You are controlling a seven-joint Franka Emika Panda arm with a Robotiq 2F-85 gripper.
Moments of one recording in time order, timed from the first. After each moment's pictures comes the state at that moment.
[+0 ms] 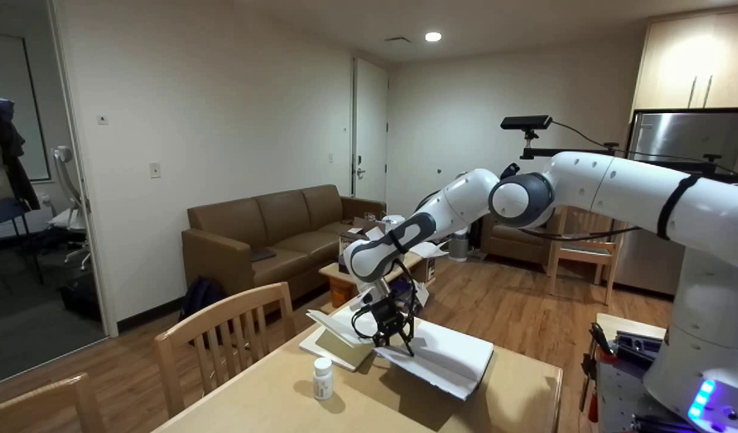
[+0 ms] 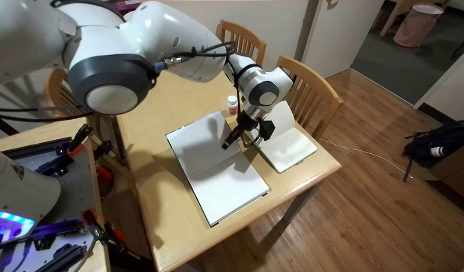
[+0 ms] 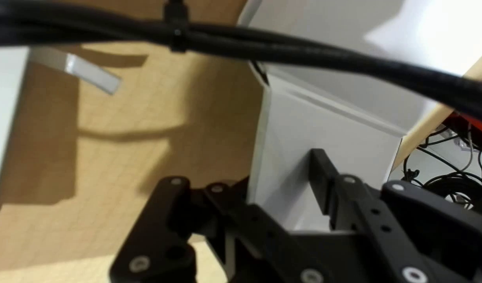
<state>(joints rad) -0.16 1.37 0.23 -0.95 -0.17 1.64 -2.05</state>
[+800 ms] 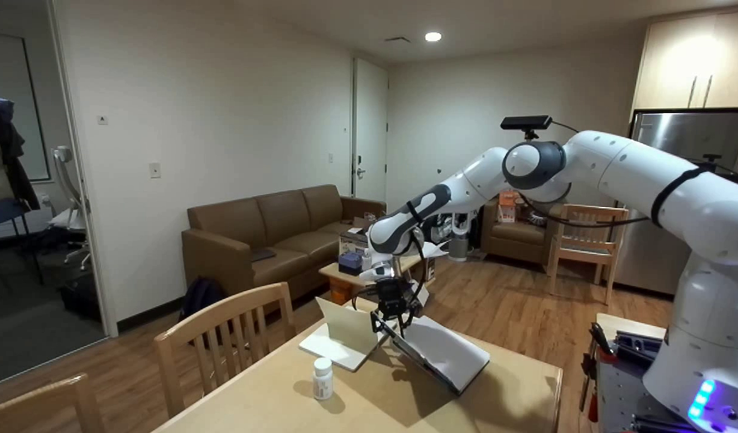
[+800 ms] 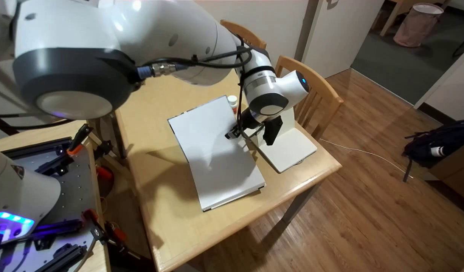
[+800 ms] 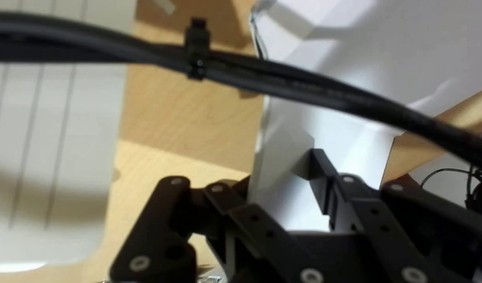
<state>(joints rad) -0.40 1.20 0.40 -1.25 -0.03 1.86 -2.22</state>
